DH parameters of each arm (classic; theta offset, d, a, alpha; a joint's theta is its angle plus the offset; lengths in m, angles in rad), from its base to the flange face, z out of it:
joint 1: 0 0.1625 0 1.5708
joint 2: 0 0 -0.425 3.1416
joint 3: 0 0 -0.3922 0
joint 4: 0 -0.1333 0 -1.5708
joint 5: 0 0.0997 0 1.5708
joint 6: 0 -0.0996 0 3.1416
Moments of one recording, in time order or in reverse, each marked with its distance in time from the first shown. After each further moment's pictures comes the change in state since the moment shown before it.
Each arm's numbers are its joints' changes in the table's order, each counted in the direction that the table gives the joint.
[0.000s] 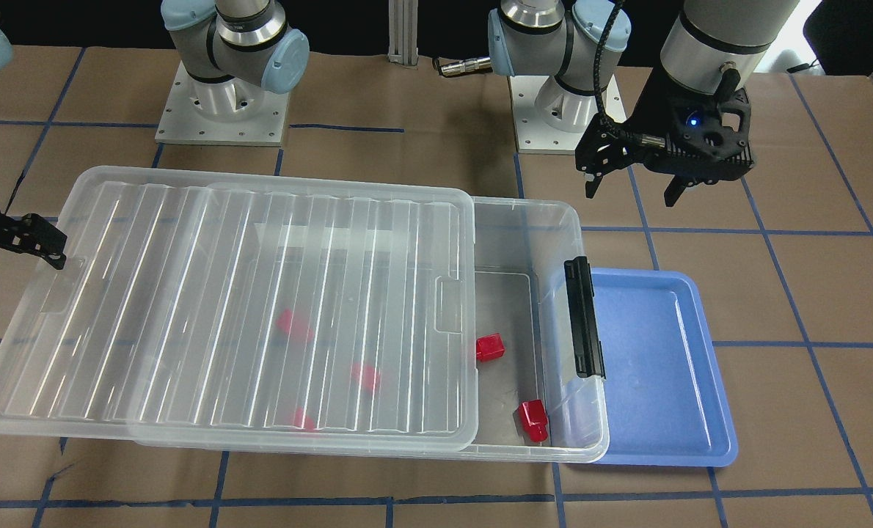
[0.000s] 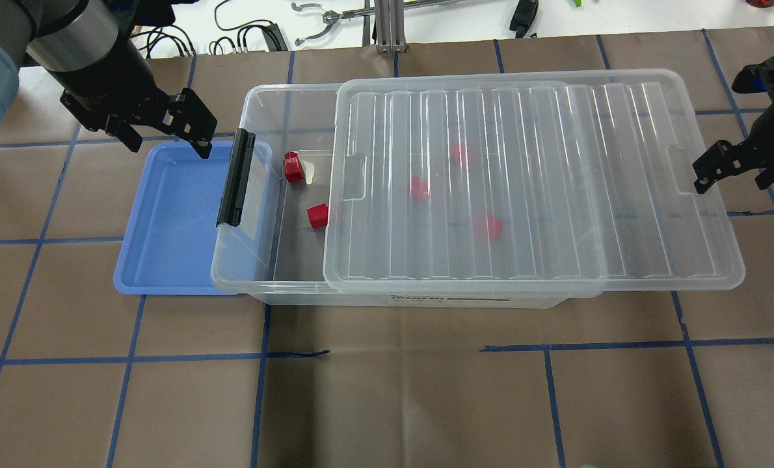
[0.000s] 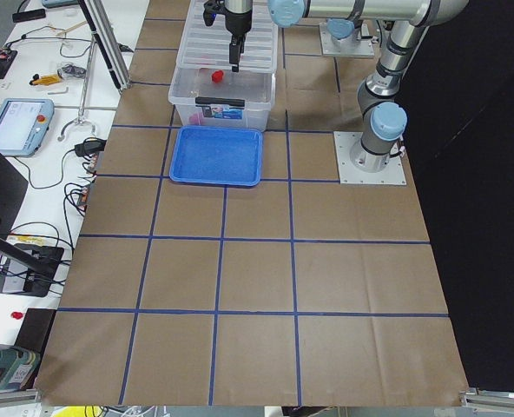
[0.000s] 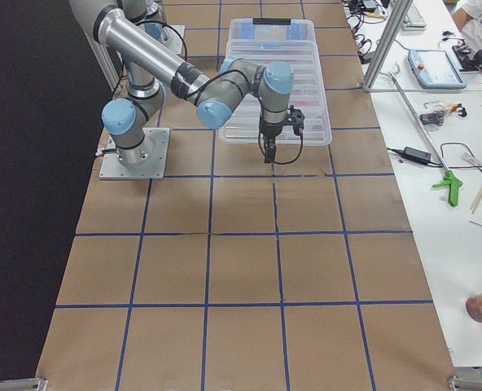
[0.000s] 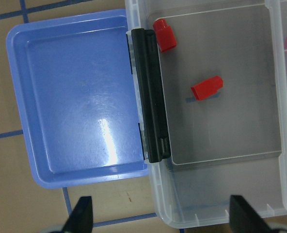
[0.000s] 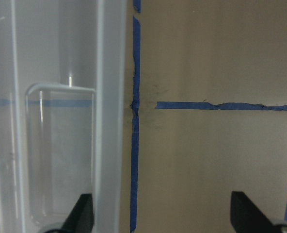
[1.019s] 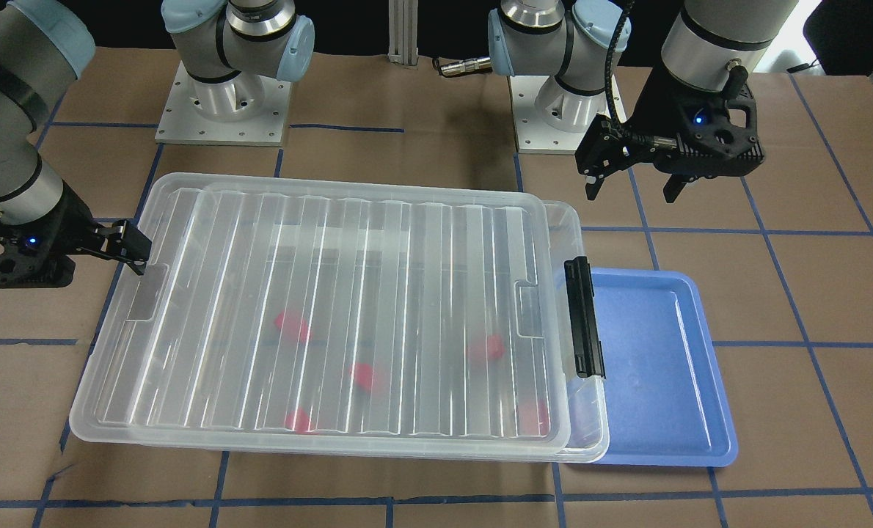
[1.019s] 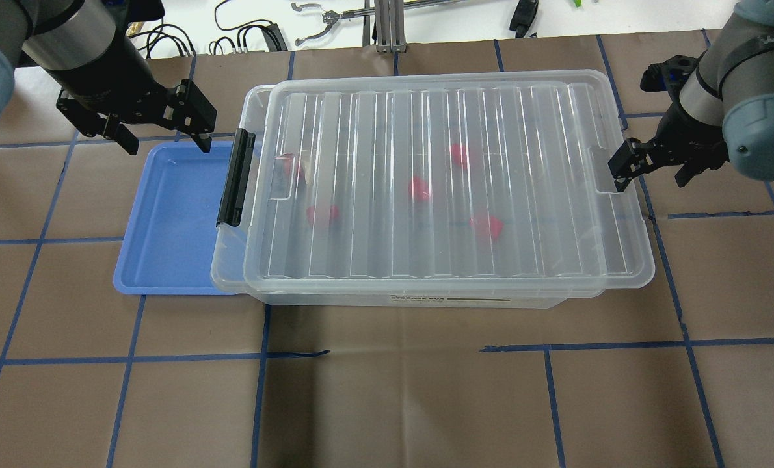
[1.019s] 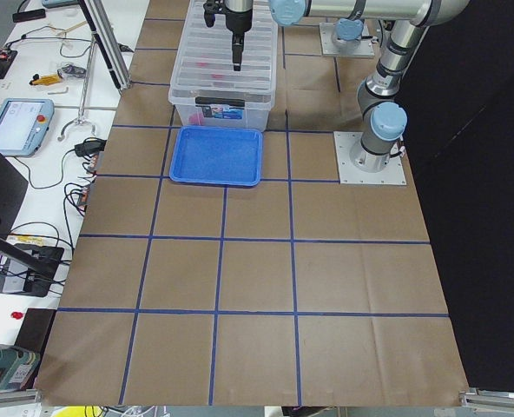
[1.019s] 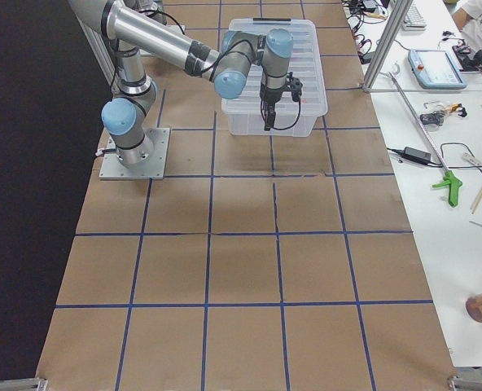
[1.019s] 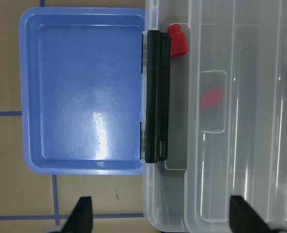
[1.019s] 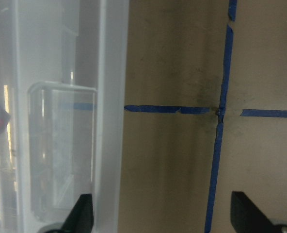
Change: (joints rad) left arm 0.000 0.005 -0.004 0.000 -0.003 0.190; right arm 0.210 -0.006 -0.004 -0.033 0.003 -0.196
